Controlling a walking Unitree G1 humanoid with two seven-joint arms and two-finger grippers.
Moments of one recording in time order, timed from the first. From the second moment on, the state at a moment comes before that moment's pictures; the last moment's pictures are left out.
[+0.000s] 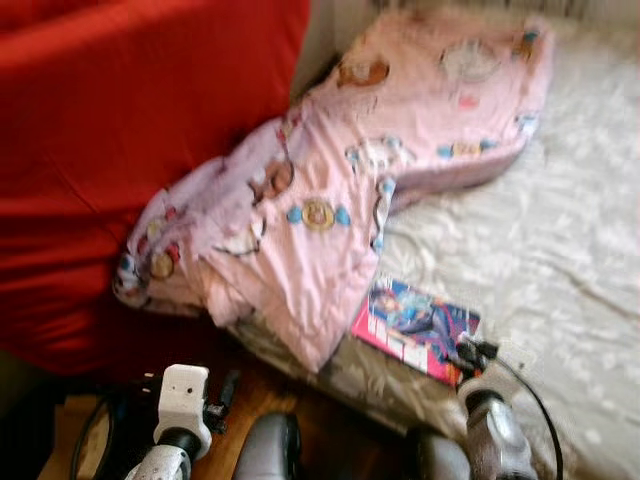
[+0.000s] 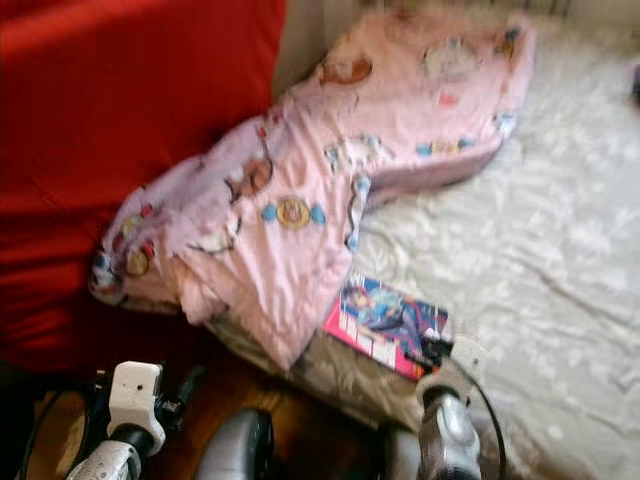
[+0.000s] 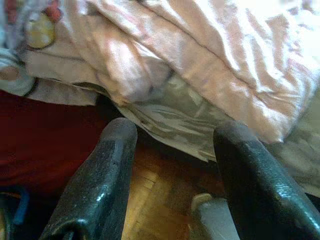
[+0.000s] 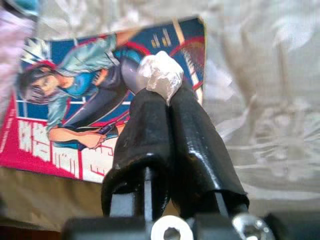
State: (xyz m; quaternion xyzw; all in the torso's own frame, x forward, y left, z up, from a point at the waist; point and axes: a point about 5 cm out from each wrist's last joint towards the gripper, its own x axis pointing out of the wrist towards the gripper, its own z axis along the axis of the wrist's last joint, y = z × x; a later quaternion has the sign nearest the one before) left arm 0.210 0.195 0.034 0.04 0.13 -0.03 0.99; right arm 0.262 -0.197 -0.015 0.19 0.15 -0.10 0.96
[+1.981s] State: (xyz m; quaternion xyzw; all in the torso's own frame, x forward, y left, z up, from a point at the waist) left arm 0.182 0.193 -0.080 -0.01 0.41 0.04 0.91; right arm 0.160 -0.182 -0.092 0.03 0.44 -0.01 0.90
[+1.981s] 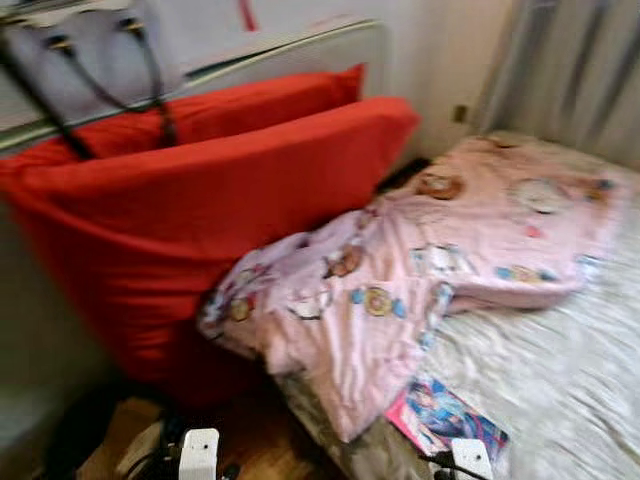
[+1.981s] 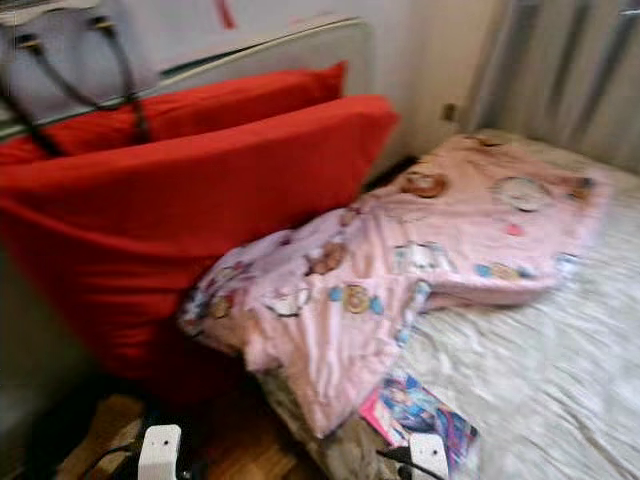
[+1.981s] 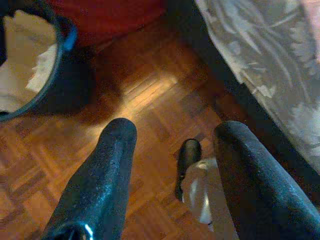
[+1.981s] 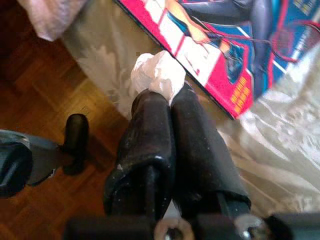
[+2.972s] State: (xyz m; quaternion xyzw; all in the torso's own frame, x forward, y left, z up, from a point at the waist) left arm 0.180 0.187 -0.082 -0.02 0.41 0.04 0.91; right arm 0.146 -0.192 -0.097 0.03 0.47 -0.02 0.88
